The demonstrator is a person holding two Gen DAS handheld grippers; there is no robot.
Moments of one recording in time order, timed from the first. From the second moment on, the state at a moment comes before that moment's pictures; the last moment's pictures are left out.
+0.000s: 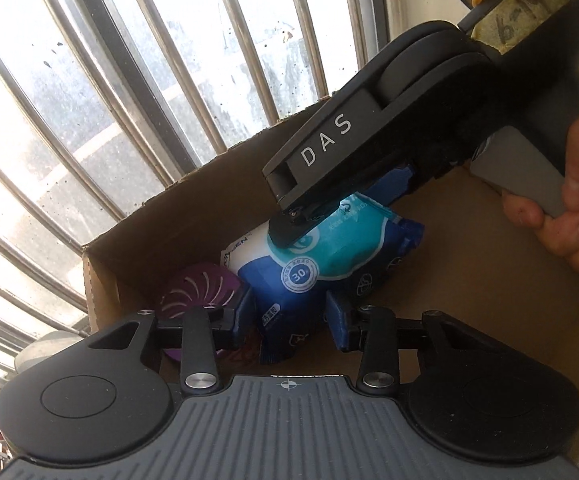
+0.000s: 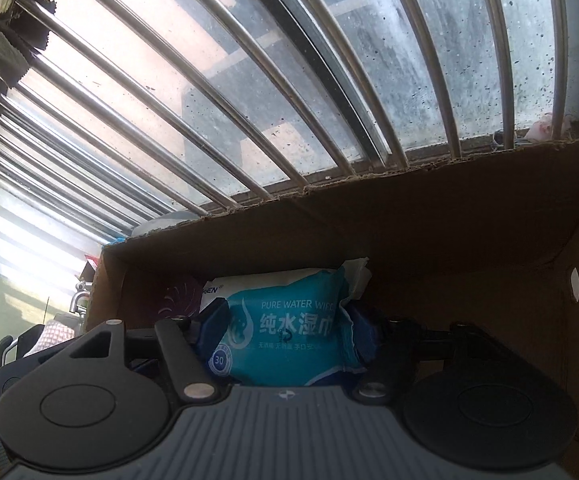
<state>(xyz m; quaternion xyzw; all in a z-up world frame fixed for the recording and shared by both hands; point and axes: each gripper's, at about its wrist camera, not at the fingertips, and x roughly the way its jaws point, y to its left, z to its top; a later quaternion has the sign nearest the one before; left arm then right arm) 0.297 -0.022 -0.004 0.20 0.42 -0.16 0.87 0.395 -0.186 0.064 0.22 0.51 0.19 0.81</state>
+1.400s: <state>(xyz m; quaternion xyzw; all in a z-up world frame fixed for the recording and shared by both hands) 0.106 -0.012 0.053 0.10 0.30 -0.19 0.93 0.177 -0.230 0.175 0.09 0.39 0.18 0.90</state>
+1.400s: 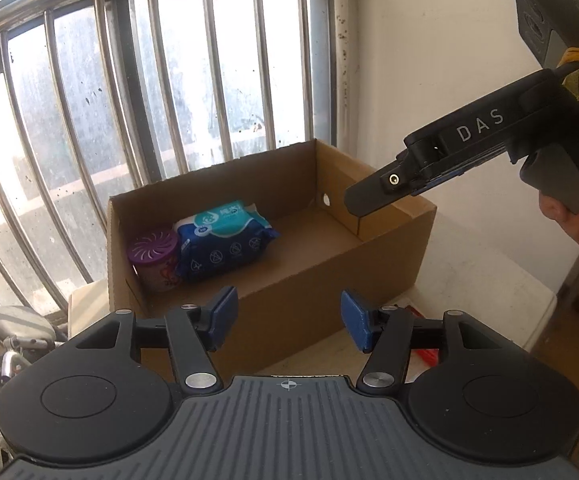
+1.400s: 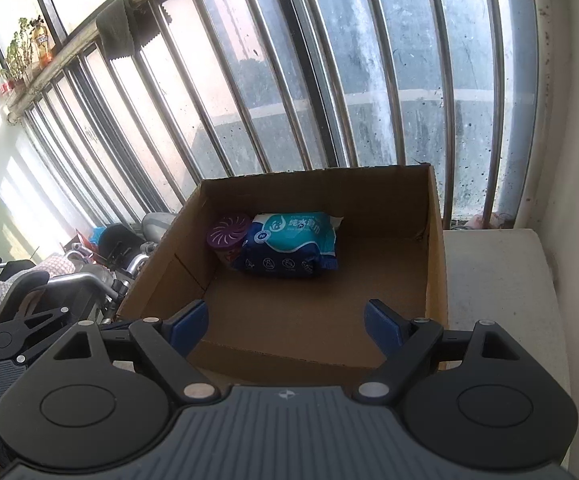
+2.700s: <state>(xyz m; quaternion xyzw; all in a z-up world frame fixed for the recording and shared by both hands) 0.031 0.010 -0.038 0.02 0.35 -0.25 0.90 0.111 -0.210 0.049 0.14 0.53 0.26 0.80</state>
